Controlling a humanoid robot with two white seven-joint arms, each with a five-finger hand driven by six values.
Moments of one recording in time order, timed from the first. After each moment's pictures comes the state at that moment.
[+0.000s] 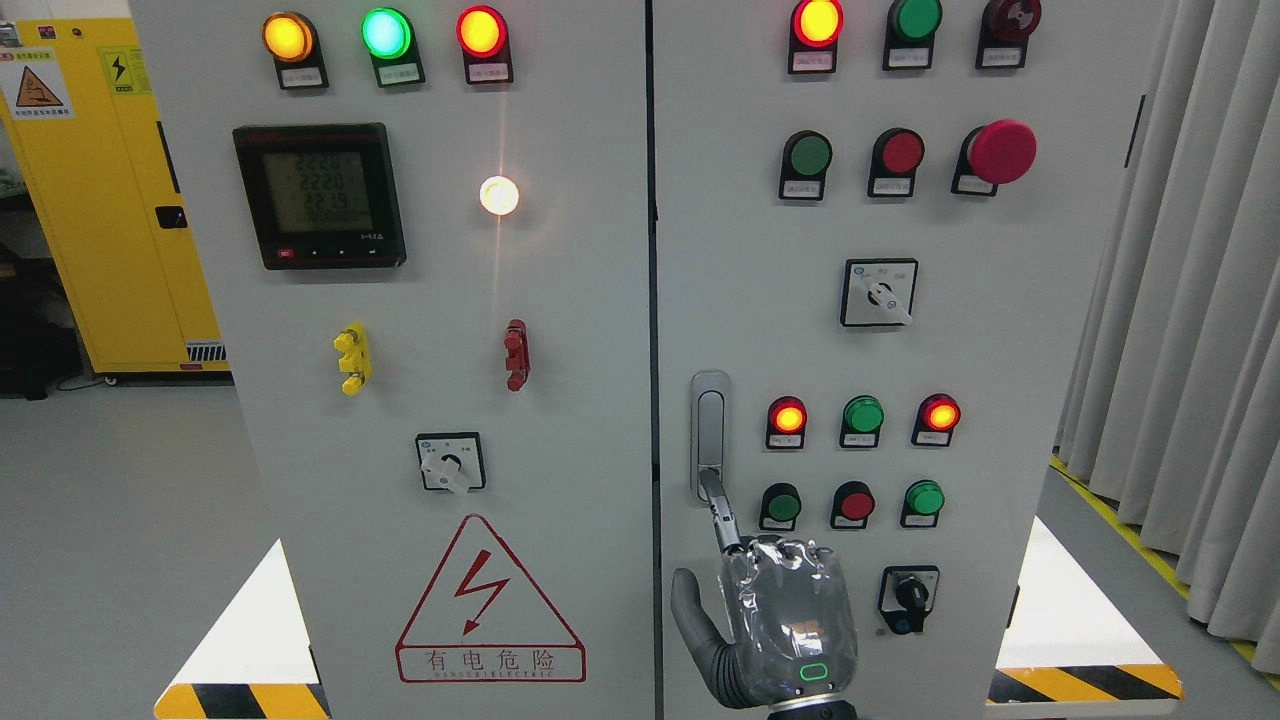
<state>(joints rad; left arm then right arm) 0.04 -0.10 -0.08 0.00 0.15 -0.04 0.10 -0.28 0.13 0.34 -1.73 1.55 0.19 -0.15</state>
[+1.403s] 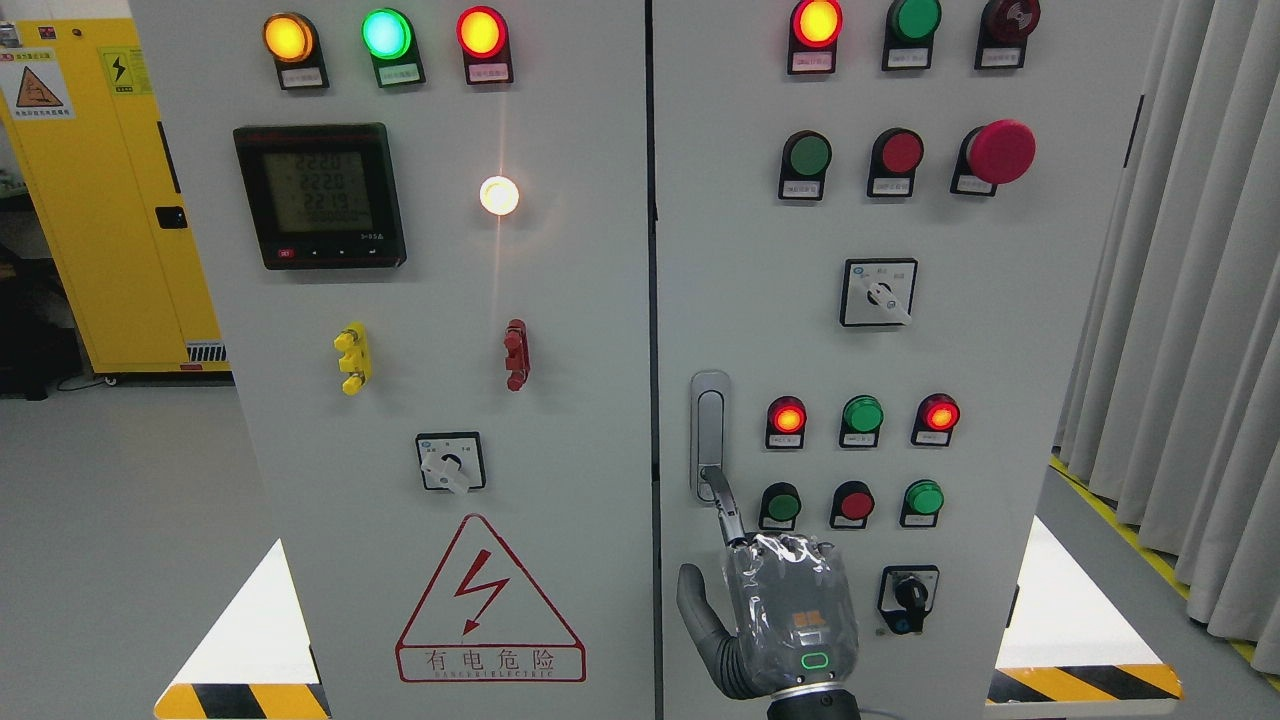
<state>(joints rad) 0.04 -0.10 -0.08 0.00 0.15 -0.04 0.10 -0.30 0.13 0.33 -1.70 1.54 0.20 -0.14</state>
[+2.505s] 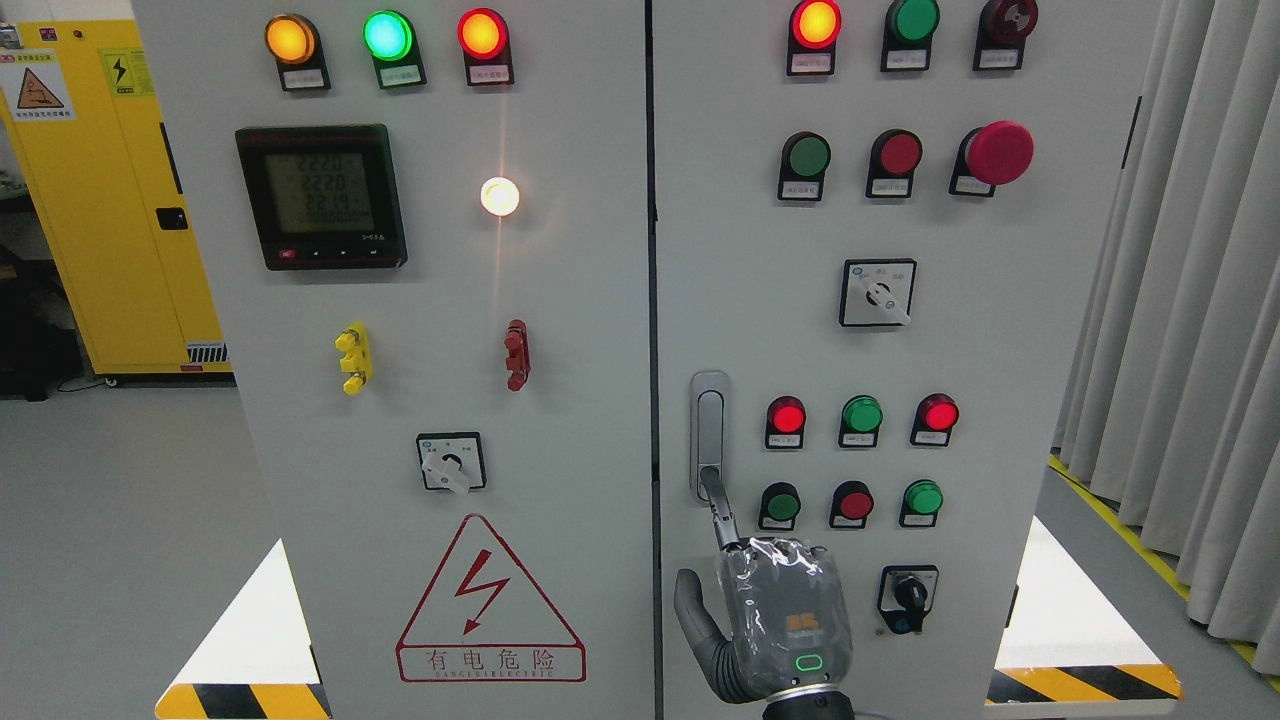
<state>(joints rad) 0.04 -0.10 -0.08 0.00 0.15 -0.04 0.10 -0.30 0.14 0.33 -1.70 1.54 0.20 -0.11</state>
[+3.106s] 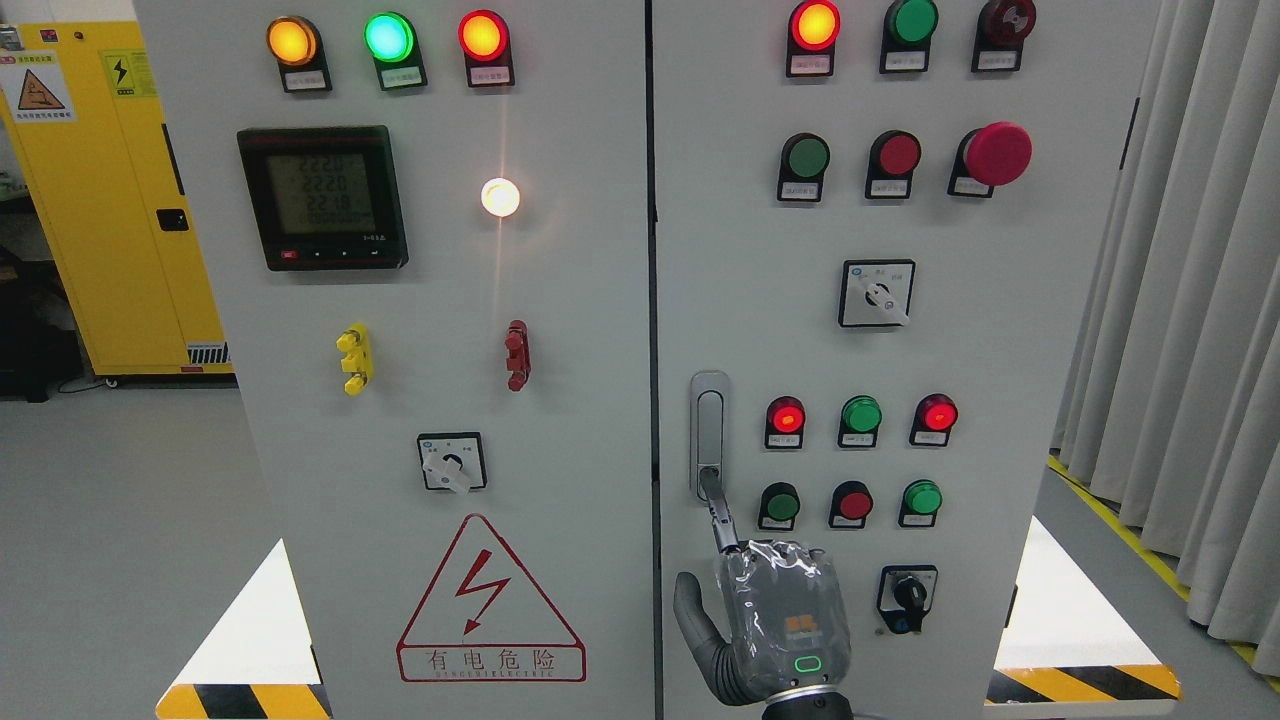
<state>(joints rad) 0.04 -0.10 -0.08 0.00 0.15 -0.04 0.10 -0.30 0.14 0.33 -1.69 1.54 0.20 -0.09</state>
